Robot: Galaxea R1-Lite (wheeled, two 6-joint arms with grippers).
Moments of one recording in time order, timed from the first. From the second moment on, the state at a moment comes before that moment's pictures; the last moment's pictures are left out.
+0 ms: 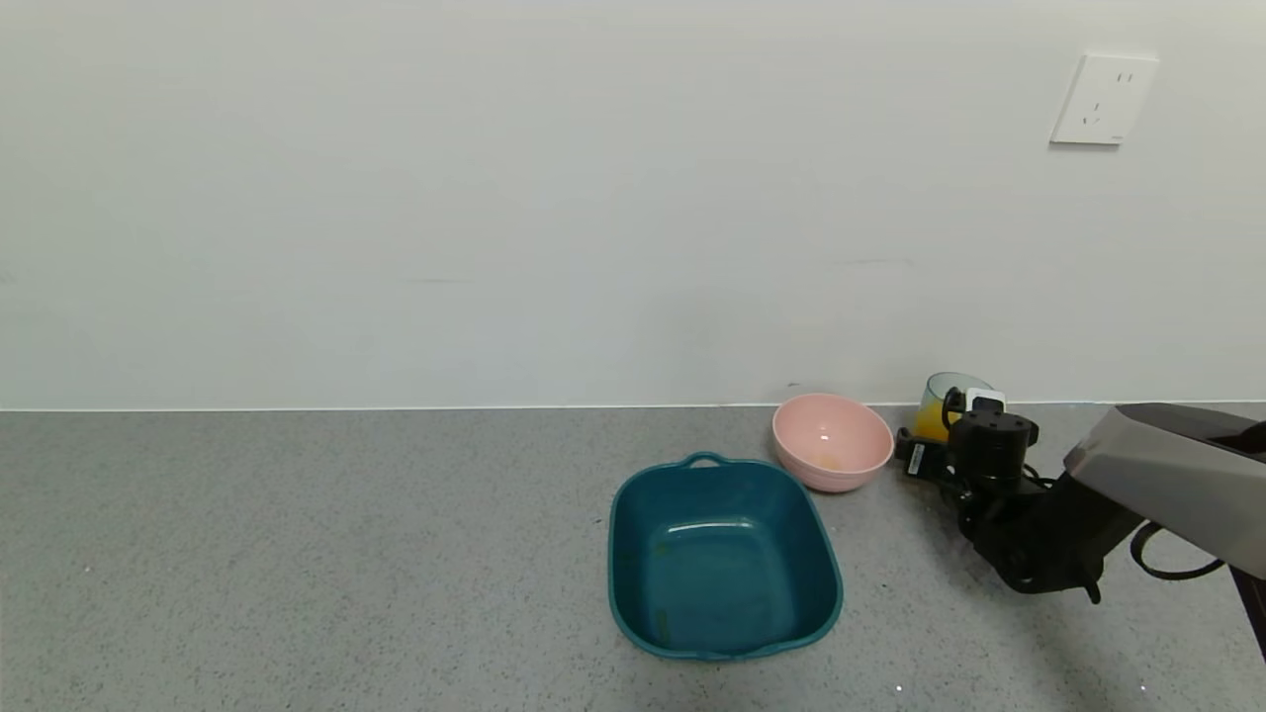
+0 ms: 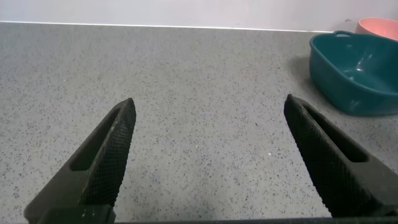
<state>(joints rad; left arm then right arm) 0.00 0.00 0.00 0.01 0.01 -0.07 0.08 2.49 -1.09 -1.15 -0.38 0.16</state>
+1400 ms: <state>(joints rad) 0.00 0.00 0.00 0.01 0.01 -0.07 0.07 2.59 -1.30 -1.08 -0.44 0.14</state>
